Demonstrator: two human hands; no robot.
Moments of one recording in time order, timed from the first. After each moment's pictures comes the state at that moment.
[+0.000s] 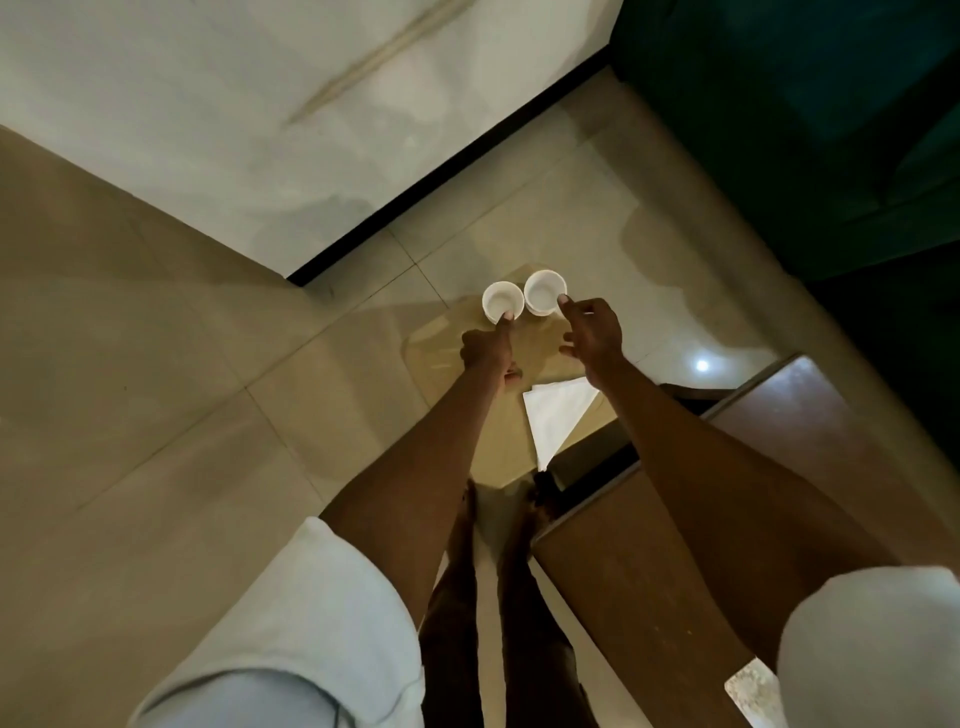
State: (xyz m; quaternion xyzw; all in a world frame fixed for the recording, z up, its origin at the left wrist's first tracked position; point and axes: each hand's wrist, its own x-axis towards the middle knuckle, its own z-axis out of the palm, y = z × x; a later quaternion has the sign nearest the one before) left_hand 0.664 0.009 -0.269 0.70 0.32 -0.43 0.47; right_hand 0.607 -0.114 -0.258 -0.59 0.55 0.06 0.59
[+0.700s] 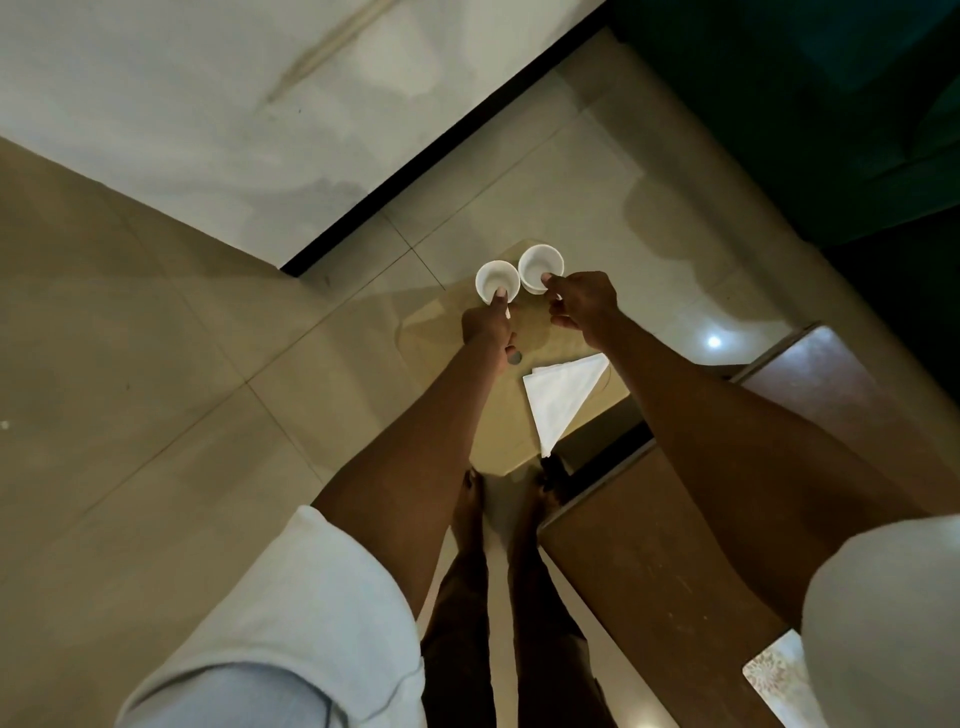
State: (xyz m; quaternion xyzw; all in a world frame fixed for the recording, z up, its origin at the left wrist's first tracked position) left_hand 0.673 -0.003 -0.306 0.69 0.34 -0.41 0.50; right_hand 0.629 -0.131 -0.303 -0.58 0.53 0.10 0.61
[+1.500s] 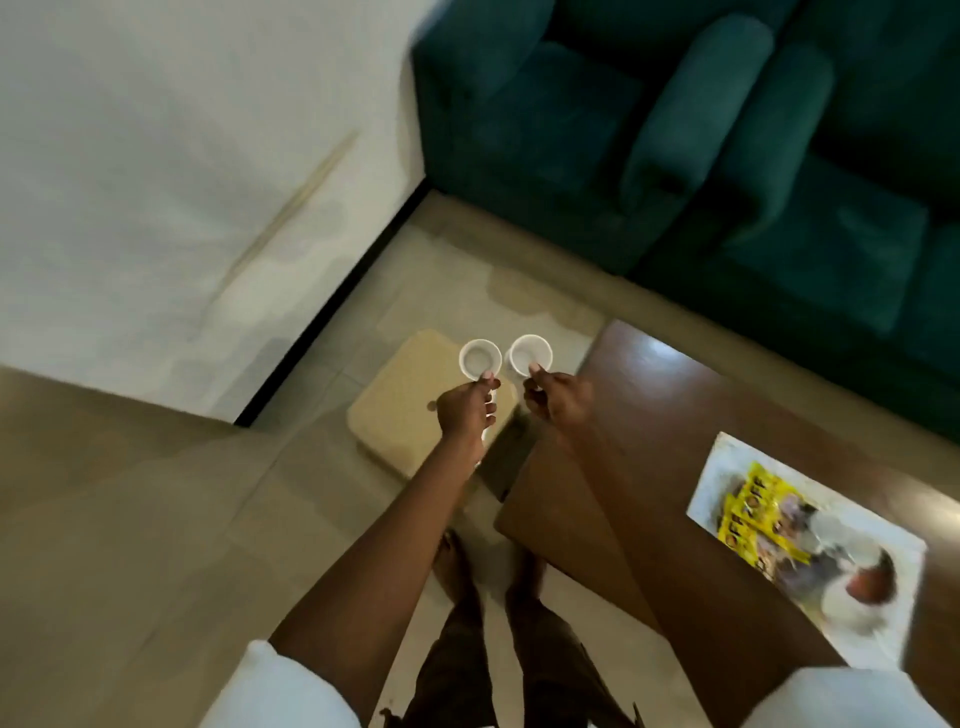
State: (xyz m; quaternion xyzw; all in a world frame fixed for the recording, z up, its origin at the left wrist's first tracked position) left_hand 0.522 0.008 -0.087 0.71 0.12 -0.45 0.53; right_hand 0.420 -0.082 -0.068 -0.42 0.59 -0.14 0.67
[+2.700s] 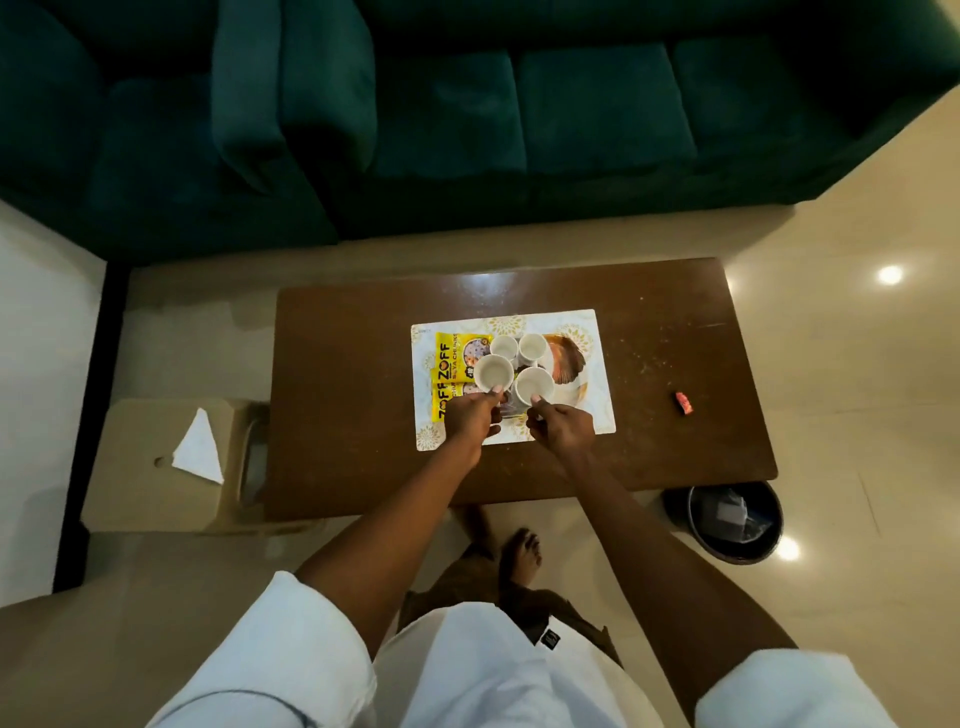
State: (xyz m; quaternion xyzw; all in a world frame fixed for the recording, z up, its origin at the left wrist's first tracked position) left_hand -0.055 -0.075 -0.048 0.73 -0.15 -0.60 0.30; right_hand -0.192 -0.060 -0.047 -0.21 0.74 -0.29 0.57
